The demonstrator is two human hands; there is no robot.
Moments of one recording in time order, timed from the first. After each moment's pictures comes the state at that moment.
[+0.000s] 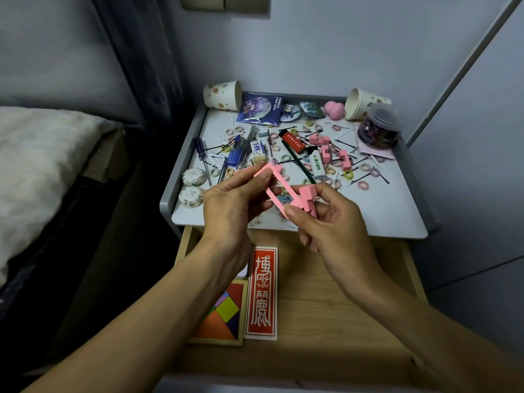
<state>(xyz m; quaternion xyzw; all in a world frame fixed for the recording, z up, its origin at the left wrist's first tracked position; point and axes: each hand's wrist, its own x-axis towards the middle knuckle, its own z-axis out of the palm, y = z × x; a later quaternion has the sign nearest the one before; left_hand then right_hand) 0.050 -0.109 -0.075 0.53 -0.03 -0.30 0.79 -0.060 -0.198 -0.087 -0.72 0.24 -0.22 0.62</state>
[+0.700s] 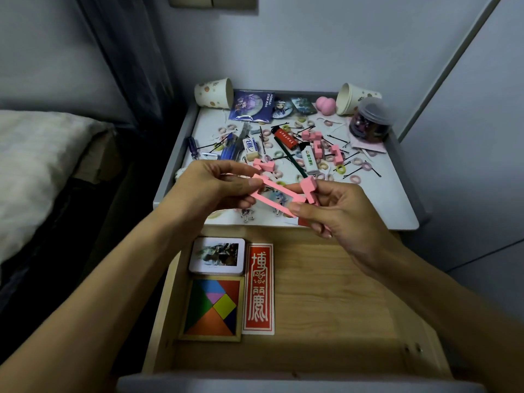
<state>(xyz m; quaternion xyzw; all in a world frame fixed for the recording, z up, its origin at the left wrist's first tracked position) 0.089 -0.086 -0.053 0.68 -0.19 -0.38 0.60 -0.068 -0.230 -0.080 -0.70 0.21 -0.14 0.67</state>
